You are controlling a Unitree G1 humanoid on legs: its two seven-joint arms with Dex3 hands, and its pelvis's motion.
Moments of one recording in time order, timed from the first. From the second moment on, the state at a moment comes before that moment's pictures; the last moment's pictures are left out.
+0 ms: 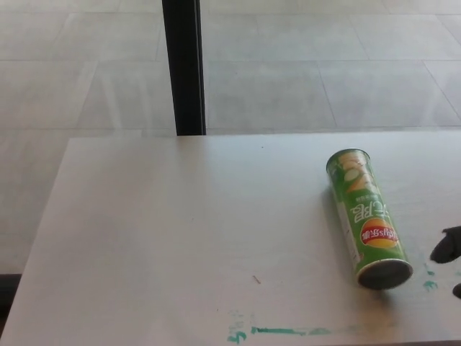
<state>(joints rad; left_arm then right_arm) 0.04 0.65 0.54 1.23 -0.22 -0.14 -0.10 0.02 -0.76 -0.18 -0.45 -0.68 0.07 0.61</state>
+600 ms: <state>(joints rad) 0.05 0.65 0.54 1.23 -0.22 -0.14 -0.10 0.00 -0.76 -0.61 0.01 -0.45 -0.08 0.55</state>
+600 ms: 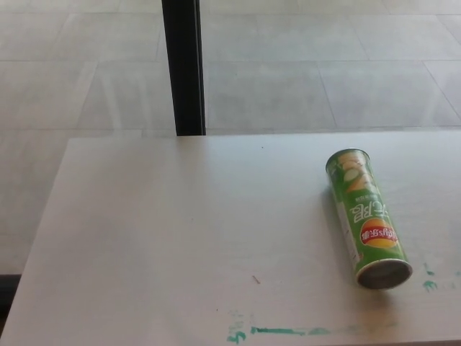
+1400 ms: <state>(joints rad) 0.05 0.65 0.54 1.23 -0.22 -0.14 -0.10 -0.09 -0.71 -0.96 0.74 -0.29 -0.19 0.29</state>
